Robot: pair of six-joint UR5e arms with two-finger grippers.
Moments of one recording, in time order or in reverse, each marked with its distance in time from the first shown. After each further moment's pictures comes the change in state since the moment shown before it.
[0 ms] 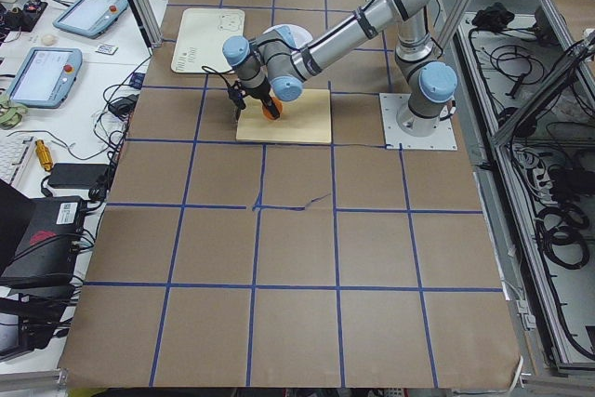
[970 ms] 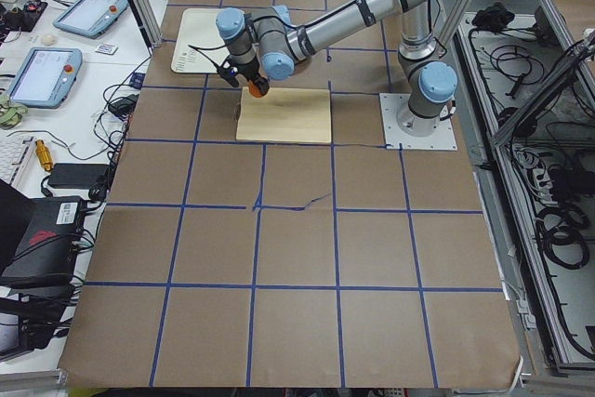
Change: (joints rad) left arm -0.139 0.029 0.127 -0.002 -0.120 -0.372; right arm -0.001 0.003 0.000 -0.002 0.000 0.000
